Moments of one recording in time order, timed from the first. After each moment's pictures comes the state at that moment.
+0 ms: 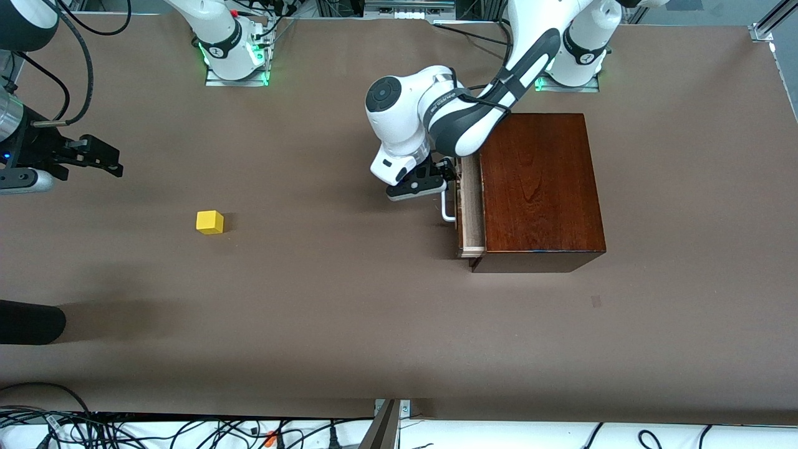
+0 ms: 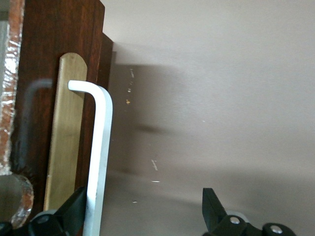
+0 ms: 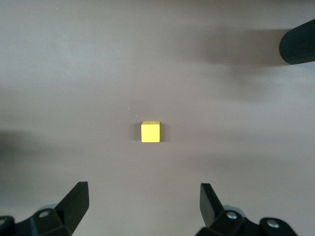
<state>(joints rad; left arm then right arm) -0.49 0.65 -0.44 -1.54 0.52 1.94 -1.23 0.11 0.09 -0.10 -1.55 0.00 1.62 -0.07</state>
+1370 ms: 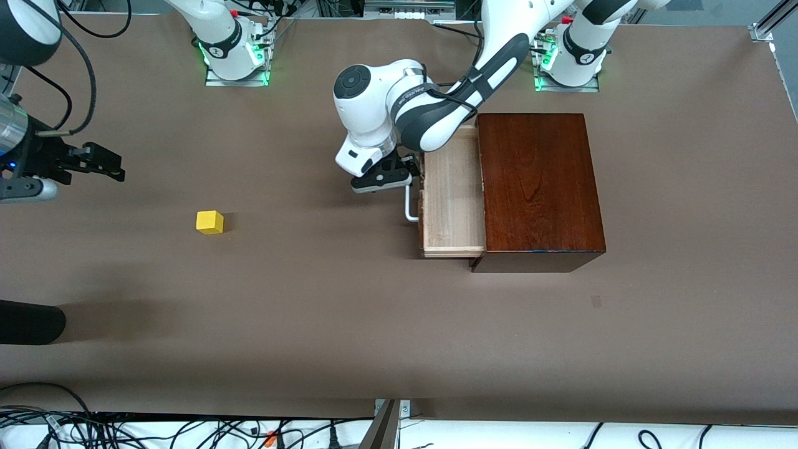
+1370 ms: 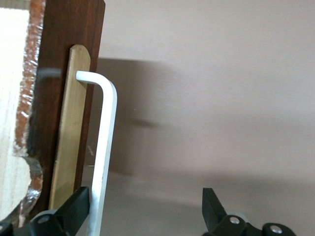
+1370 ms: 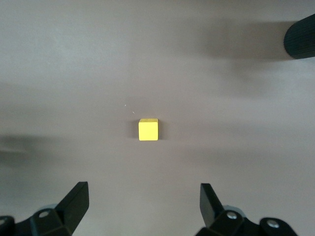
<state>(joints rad) -0.60 0.77 -0.44 -1.32 0.50 1.94 -1.29 0.10 0.13 -0.10 -1.56 0.00 1.62 -0.08</state>
